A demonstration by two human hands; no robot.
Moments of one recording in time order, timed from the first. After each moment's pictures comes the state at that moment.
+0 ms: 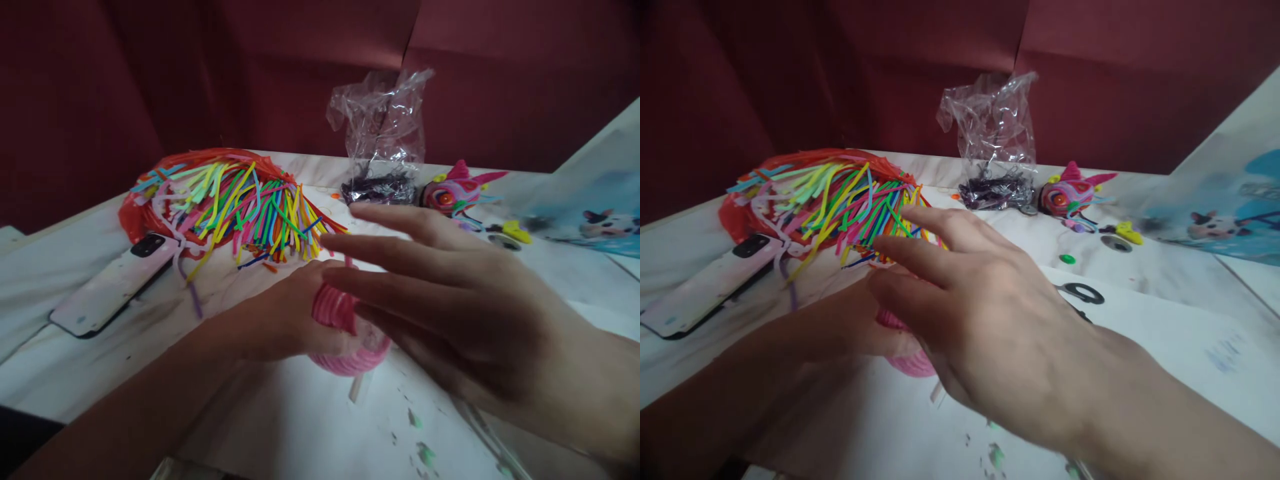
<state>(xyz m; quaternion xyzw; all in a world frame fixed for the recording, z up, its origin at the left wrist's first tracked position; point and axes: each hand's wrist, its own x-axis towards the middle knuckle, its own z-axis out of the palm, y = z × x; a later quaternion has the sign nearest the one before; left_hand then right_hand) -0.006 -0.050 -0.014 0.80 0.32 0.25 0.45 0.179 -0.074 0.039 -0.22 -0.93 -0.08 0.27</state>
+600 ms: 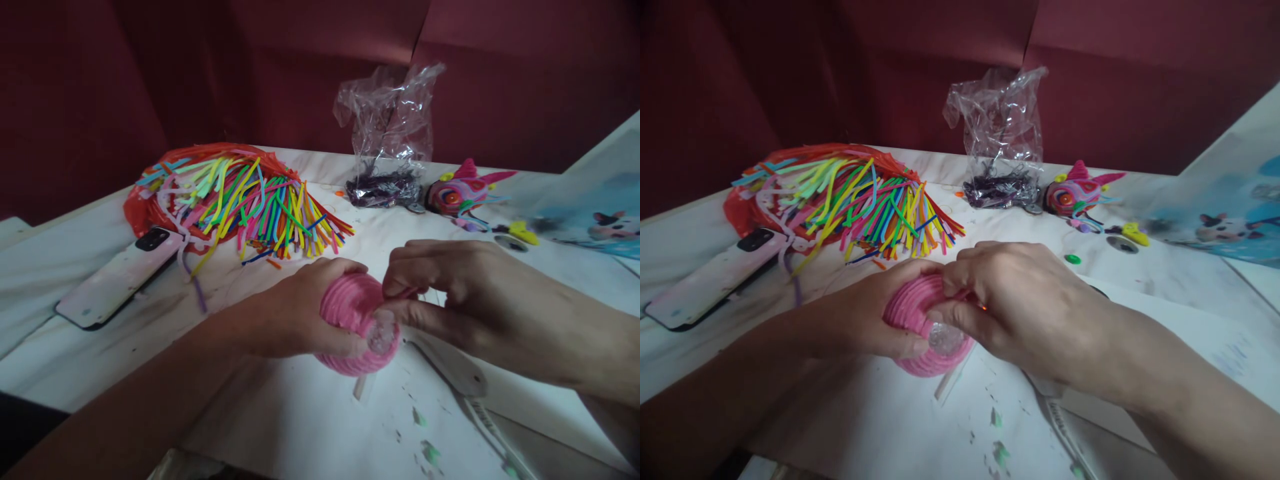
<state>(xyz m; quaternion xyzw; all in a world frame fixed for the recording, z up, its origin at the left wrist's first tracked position) -0.013 -0.054 -0.011 0.78 0.39 0.21 0.44 0.190 -0.059 0.034 -0.36 -0.91 0.12 0.15</state>
